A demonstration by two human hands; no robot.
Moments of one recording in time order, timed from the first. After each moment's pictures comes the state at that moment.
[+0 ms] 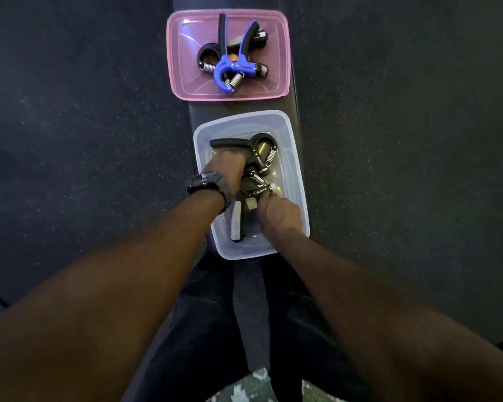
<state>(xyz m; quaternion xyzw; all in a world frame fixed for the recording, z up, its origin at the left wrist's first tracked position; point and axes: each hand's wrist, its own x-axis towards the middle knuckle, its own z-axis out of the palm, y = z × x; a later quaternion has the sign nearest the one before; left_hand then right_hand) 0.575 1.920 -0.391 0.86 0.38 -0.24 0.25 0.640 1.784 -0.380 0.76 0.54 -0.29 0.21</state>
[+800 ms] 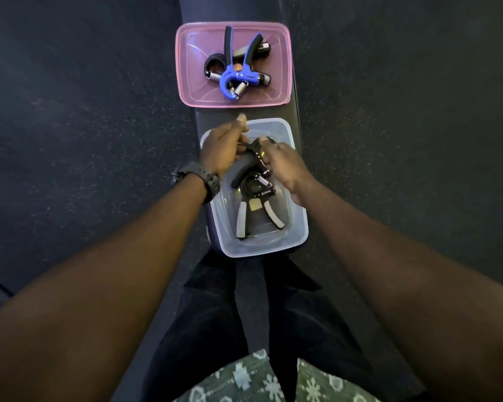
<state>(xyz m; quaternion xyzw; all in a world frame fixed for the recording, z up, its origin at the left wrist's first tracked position) 0.580 1.943 -0.341 0.50 0.57 0.07 0.65 0.691 1.858 -0.331 0.78 0.16 -0.53 -0.29</state>
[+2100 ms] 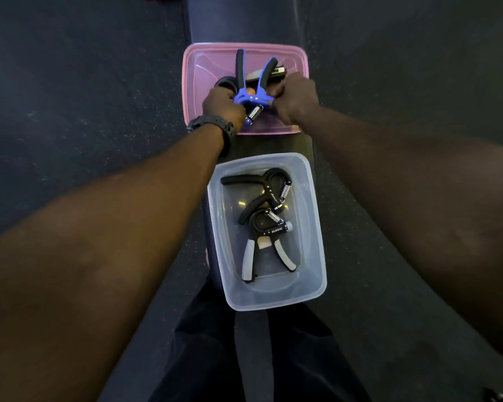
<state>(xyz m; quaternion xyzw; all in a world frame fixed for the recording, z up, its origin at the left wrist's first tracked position) 0.639 2.072 -0.404 0.63 0.63 0.05 0.46 0.781 2.029 -0.397 0.86 0.42 -0.30 -0.06</state>
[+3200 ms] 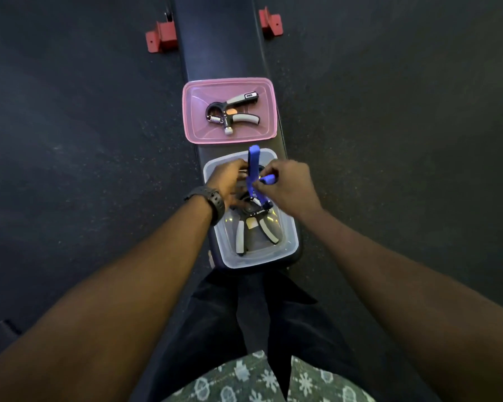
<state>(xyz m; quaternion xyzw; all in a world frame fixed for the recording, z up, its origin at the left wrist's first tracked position) 0.587 1.922 -0.279 0.38 0.57 0.01 0.72 0.701 1.830 -0.265 0.81 0.45 -0.30 -0.23</state>
